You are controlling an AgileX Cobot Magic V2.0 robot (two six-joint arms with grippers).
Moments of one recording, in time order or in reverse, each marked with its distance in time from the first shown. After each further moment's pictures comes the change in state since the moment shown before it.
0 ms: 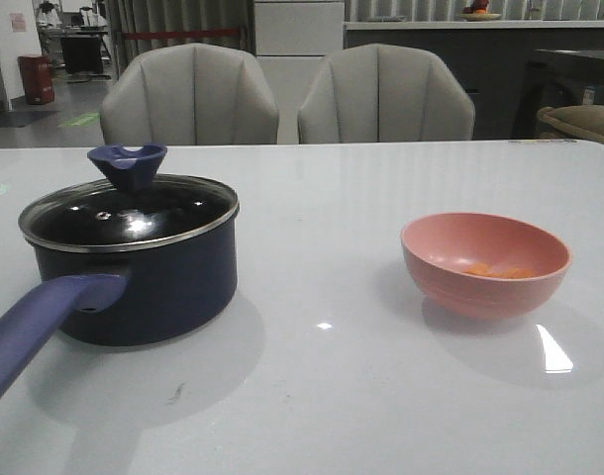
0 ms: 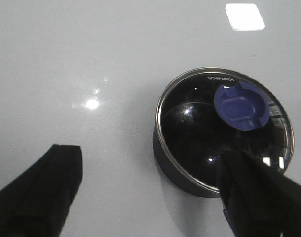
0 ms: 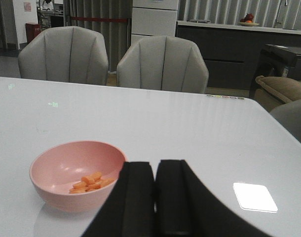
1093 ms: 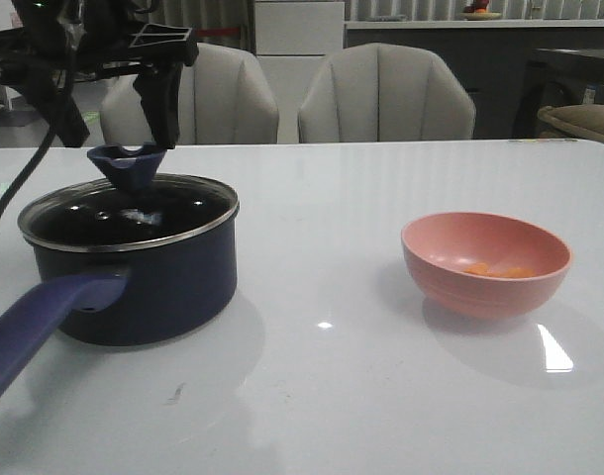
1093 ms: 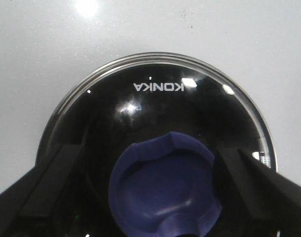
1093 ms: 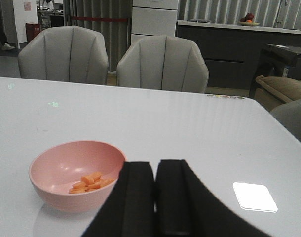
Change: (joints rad) left arm -0.294 0.705 -0.581 0.219 0.279 -0.356; right arm 0.000 0.000 0.000 0.000 0.000 0.000
